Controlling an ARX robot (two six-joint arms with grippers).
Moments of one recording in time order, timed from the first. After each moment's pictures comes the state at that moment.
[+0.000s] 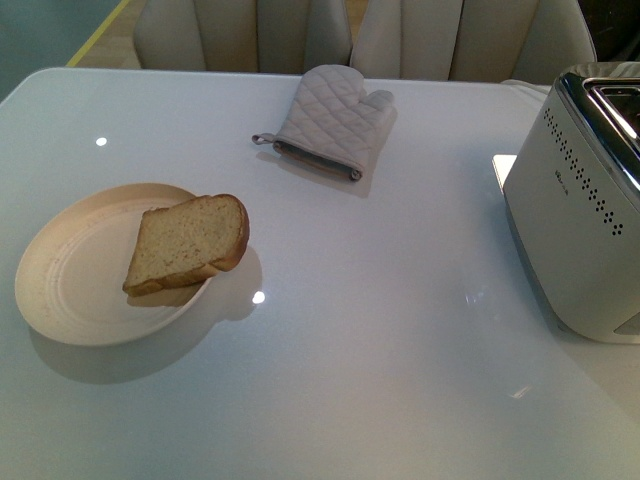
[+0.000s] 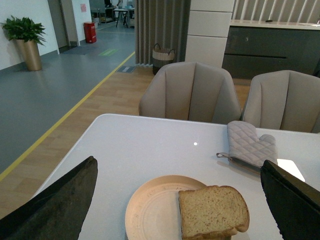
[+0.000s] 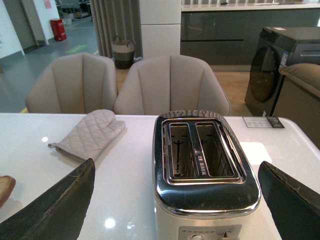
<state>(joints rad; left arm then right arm) 0.00 0.01 0.01 0.00 0.00 -0.01 0.00 0.01 0.02 0.00 0.00 0.00</state>
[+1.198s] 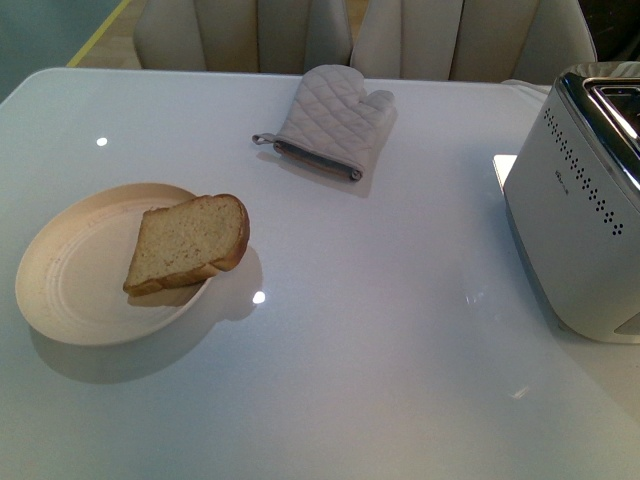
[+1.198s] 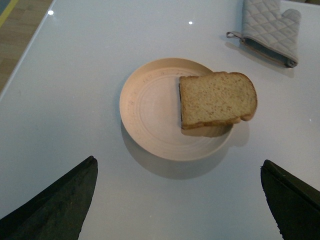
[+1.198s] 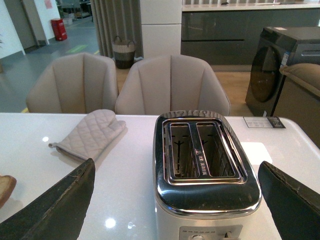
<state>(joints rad) 0.18 0.72 0.22 -0.08 0.21 0.05 0.00 0.01 0.02 0.00 0.00 0.00</state>
